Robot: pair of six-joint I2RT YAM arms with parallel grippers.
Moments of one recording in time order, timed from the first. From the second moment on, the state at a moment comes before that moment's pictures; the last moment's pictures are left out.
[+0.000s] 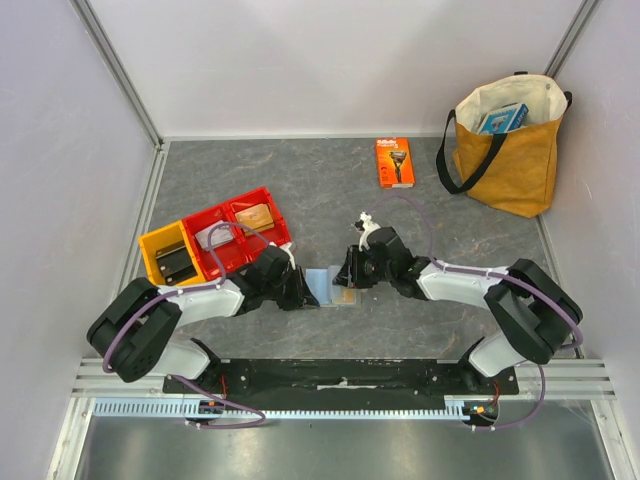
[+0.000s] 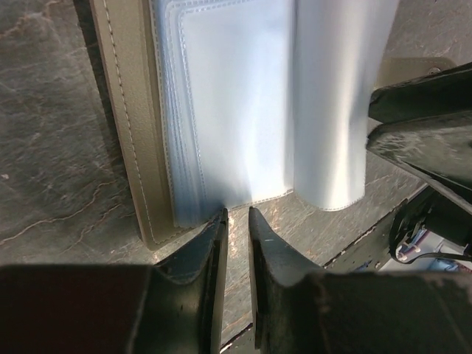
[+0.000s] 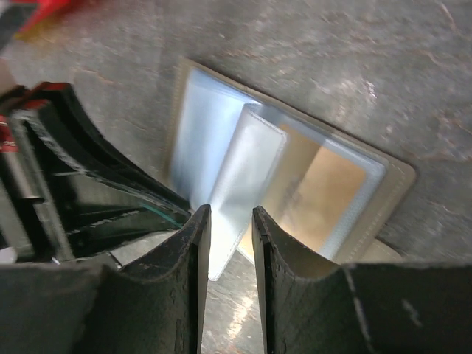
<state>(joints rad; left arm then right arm) -0.69 1.38 0.47 0.06 0.27 -0.86 0.74 1.52 0.65 0.18 -0.23 0.66</state>
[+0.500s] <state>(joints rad) -0.69 1.10 0.43 -0.07 0.19 -0.88 0.82 1.66 0.87 0.16 -0.35 0.61</state>
